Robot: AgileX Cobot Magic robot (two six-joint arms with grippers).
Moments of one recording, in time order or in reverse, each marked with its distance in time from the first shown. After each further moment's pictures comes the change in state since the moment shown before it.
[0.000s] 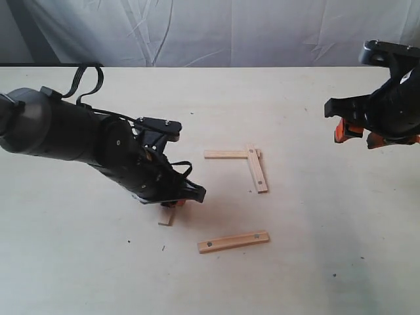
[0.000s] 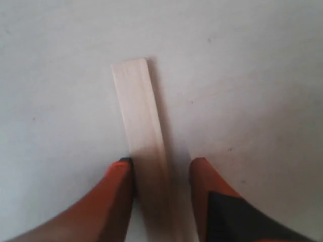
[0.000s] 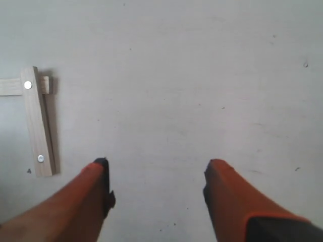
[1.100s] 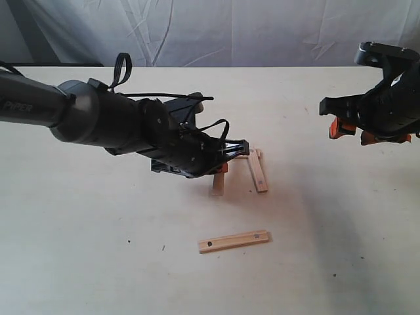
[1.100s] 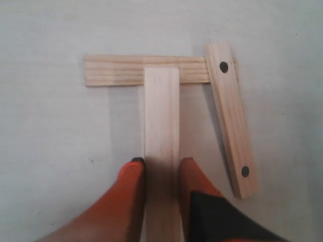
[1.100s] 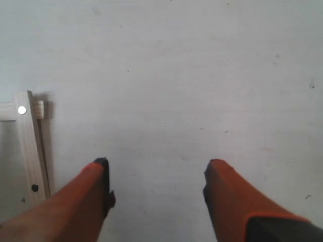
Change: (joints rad) left arm -0.067 0.104 -0.192 -0.370 -0.122 -0.031; right arm 0.000 0.056 0.000 0.020 -0.102 -0.005
